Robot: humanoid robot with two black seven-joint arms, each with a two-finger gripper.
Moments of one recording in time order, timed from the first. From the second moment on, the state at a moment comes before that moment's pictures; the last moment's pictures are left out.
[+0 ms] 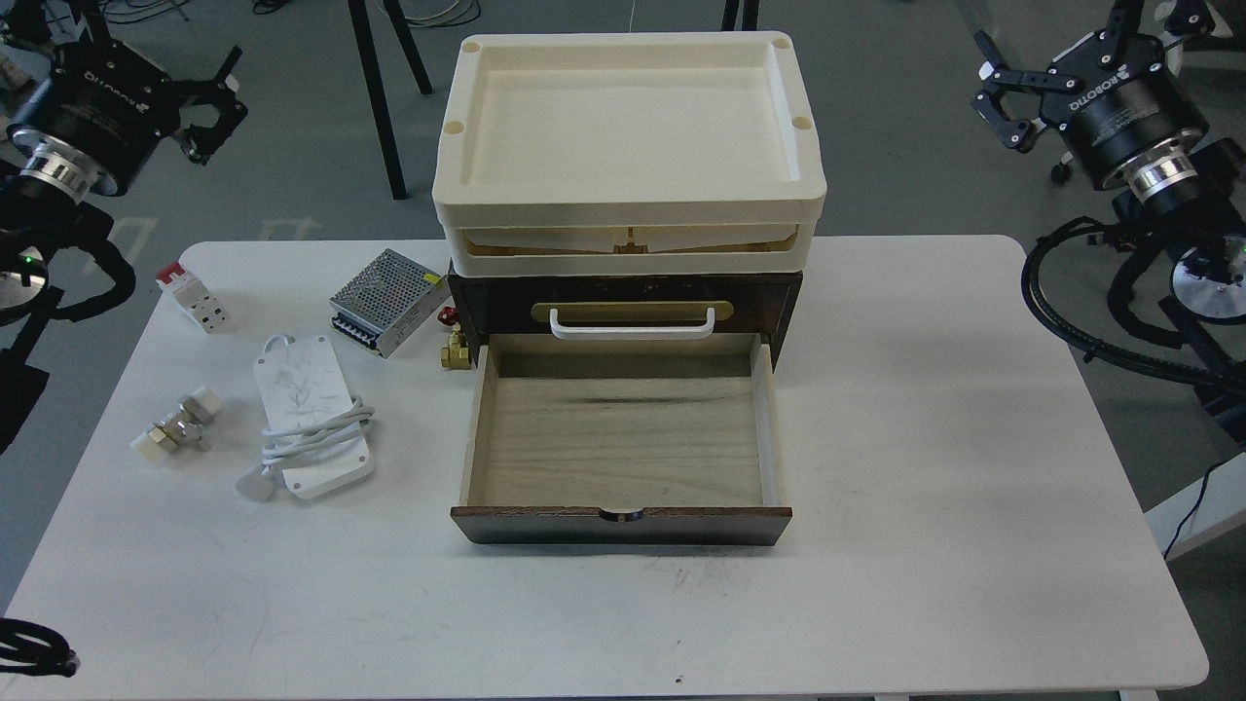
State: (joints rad) left arm -0.76 0.55 -1.02 -0.70 -0.16 -0.49 0.04; right arm 0.82 -0.53 0.85 0.82 0.12 0.49 0.20
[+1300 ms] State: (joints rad) left arm -0.51 0.95 -1.11 -1.44 1.10 -0.49 -0.41; right arm 0.63 -0.66 0.95 0.88 0.14 0.49 0.21
